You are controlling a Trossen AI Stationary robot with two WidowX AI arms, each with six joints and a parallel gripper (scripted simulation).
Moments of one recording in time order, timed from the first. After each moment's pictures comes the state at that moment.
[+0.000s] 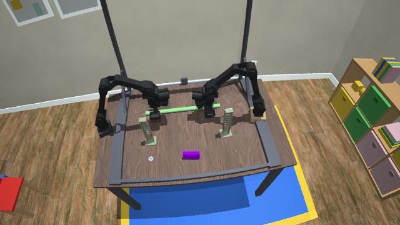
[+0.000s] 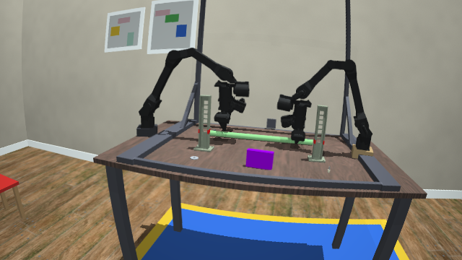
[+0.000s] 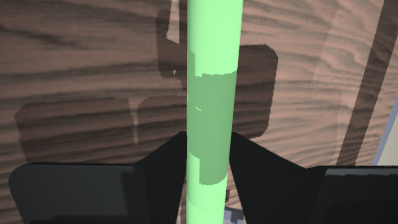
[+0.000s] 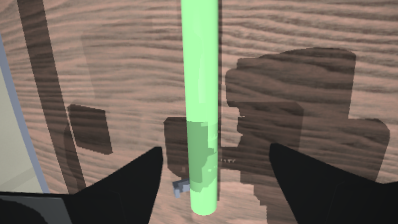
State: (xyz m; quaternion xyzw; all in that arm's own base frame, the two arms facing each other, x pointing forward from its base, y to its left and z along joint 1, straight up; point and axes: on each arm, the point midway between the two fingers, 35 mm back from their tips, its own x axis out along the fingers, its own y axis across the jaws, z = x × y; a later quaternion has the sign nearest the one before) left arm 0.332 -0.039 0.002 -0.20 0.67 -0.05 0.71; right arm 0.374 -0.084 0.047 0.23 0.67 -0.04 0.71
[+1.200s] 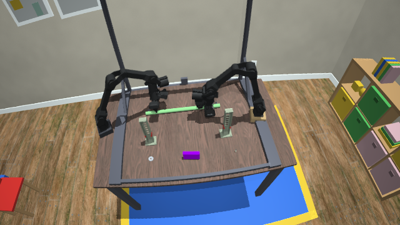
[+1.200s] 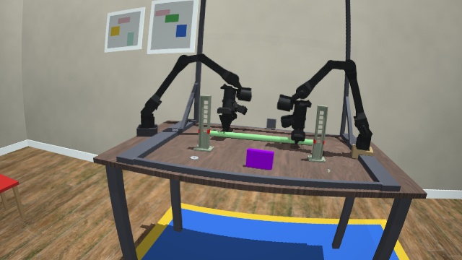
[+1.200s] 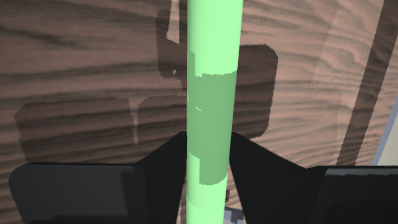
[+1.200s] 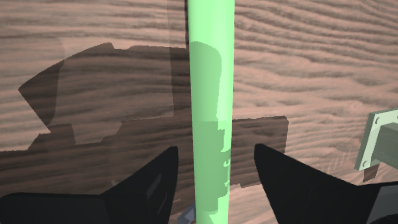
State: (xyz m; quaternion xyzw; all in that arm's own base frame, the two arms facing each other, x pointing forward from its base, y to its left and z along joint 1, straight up) left arm 0.332 -0.039 0.002 -0.20 0.67 -0.05 0.71; right arm 0.385 -0.044 0.021 0.04 0.71 -0.24 0.67
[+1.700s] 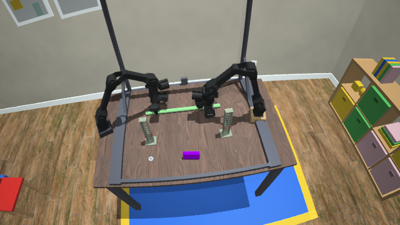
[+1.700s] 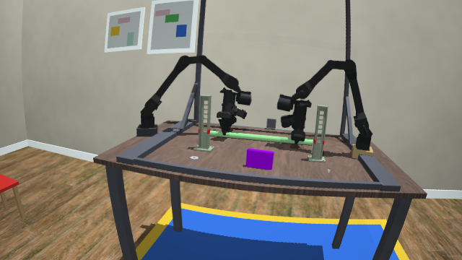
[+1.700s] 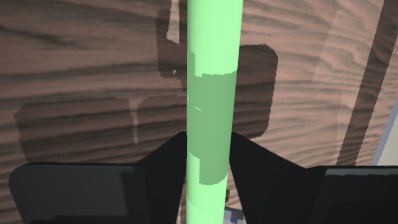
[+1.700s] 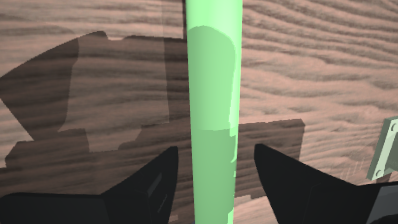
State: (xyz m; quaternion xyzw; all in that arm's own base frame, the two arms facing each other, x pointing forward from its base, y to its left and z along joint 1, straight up) left arm 0.332 -0.039 0.002 -0.20 0.67 -0.05 0.71; right arm 0.383 -0.049 0.002 0.04 0.71 -0.24 0.66
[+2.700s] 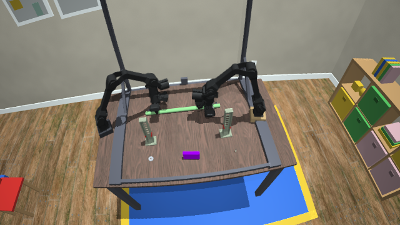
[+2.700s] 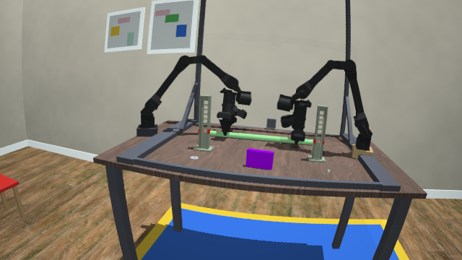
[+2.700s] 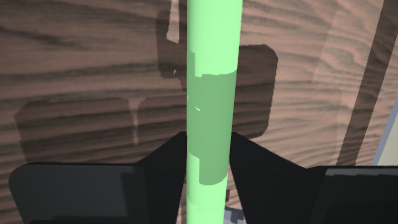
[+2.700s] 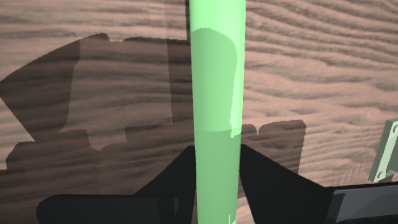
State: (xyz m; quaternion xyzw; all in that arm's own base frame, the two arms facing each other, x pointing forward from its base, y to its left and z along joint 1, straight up) left arm 0.333 -0.039 0.002 -0.20 0.67 -0.06 0.71; right arm 0.384 -0.049 0.002 0.04 0.71 -0.24 0.67
